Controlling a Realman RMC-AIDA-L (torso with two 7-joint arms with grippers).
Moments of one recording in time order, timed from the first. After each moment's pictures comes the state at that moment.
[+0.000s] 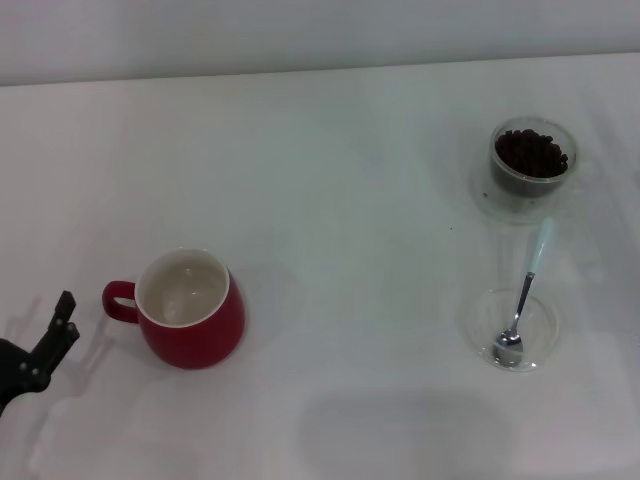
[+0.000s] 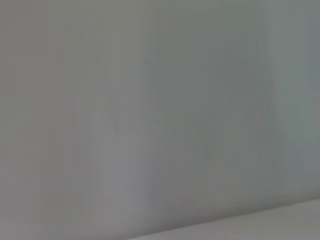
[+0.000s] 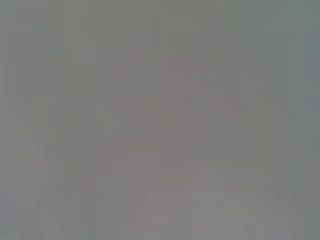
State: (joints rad) left arm -0.10 -2.09 2.55 0.18 -0.72 1.42 -0.06; right arm 0.33 2.01 -0.08 0.03 1.94 1.23 -2.81
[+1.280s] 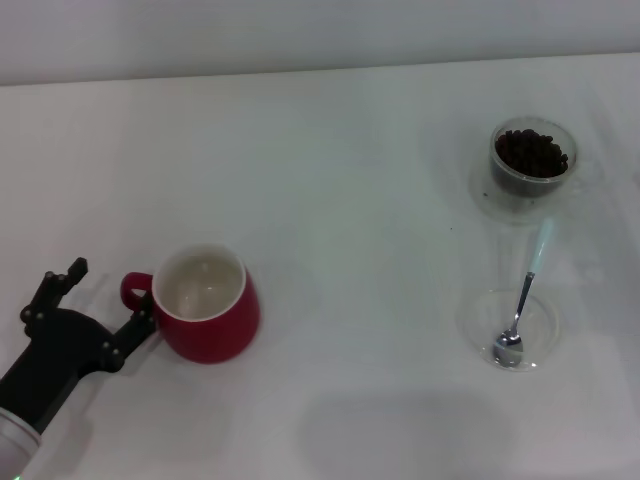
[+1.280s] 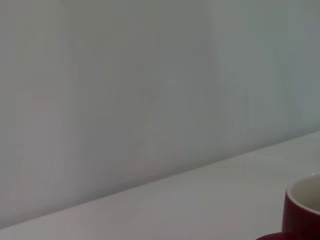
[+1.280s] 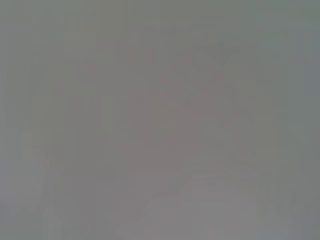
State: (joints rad) left arm -0.24 -2.09 2.64 0.19 -0.70 1.20 -0.06; right arm 0.33 2.01 -0.07 0.04 1.94 1.24 -2.81
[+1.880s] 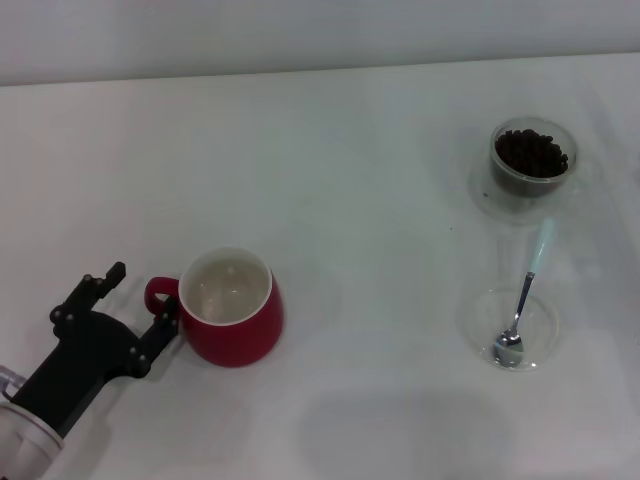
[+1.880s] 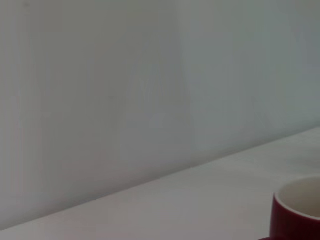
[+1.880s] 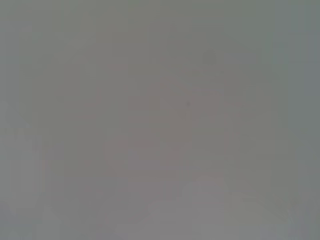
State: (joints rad) left arm -0.25 -2.09 2.70 0.22 -0.69 1.20 -0.06; right arm 0.34 2.01 -0.07 0.03 1.95 1.23 -2.81
